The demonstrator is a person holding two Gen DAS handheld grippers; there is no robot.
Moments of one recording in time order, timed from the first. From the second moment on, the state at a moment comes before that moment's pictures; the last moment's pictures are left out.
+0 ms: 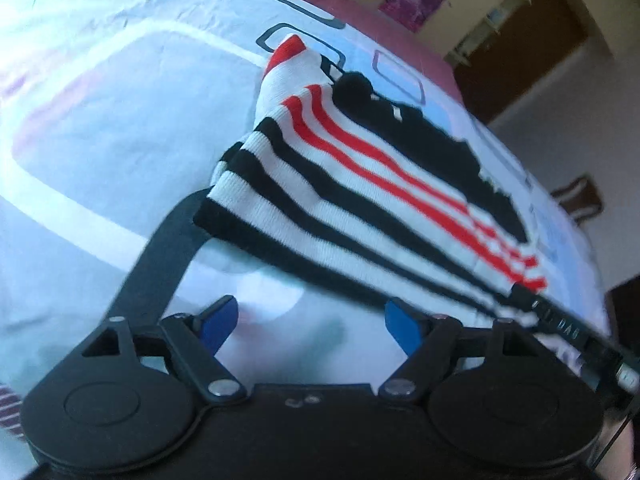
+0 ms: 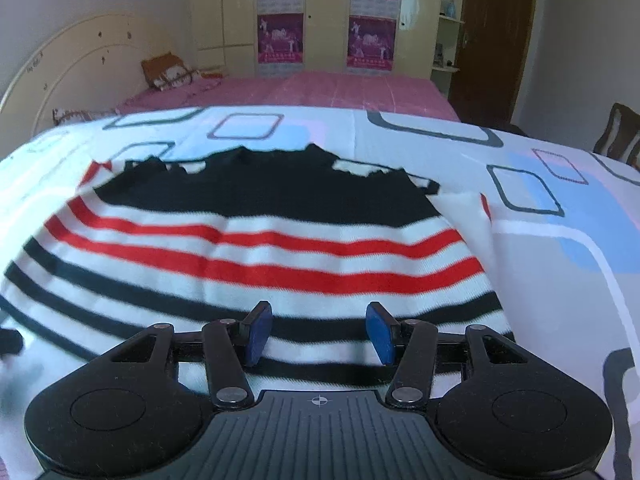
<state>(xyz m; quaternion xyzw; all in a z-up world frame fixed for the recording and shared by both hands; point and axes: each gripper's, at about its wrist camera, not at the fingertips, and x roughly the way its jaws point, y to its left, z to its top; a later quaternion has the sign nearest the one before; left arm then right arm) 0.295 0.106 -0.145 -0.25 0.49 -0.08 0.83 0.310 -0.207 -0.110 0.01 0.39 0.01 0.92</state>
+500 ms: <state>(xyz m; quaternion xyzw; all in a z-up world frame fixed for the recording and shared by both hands) 0.355 0.106 -0.174 -0.39 0.38 -0.07 0.83 0.366 -0.189 -0.103 0.00 0.38 0.01 0.93</state>
